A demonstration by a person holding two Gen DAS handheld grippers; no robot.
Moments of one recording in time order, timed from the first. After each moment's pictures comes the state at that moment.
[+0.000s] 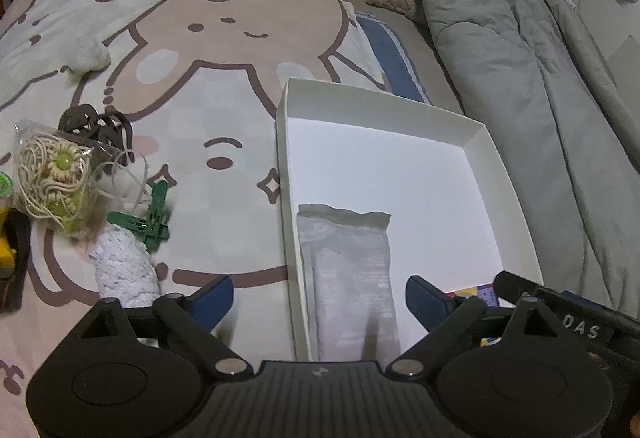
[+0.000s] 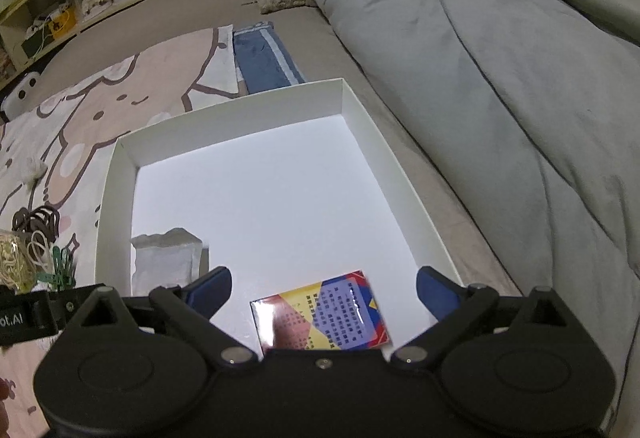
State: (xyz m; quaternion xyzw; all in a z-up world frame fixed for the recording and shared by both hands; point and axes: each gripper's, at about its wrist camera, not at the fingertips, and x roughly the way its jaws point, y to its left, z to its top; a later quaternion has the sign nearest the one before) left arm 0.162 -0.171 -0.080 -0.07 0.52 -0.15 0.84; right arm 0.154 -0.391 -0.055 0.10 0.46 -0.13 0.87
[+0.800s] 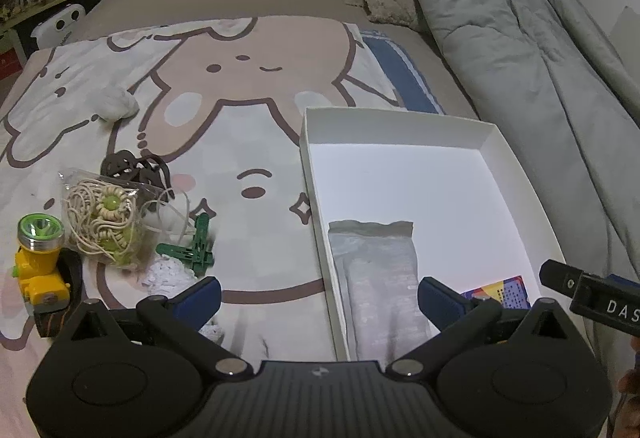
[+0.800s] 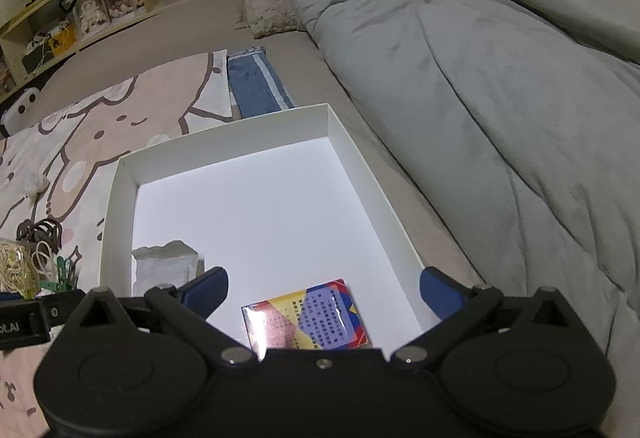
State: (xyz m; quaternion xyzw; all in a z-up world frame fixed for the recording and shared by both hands) left arm 0.147 -0.170 -0.056 0.00 0.49 -0.12 0.86; right arm 0.139 -0.394 -0.039 0.09 0.43 -0.14 0.89
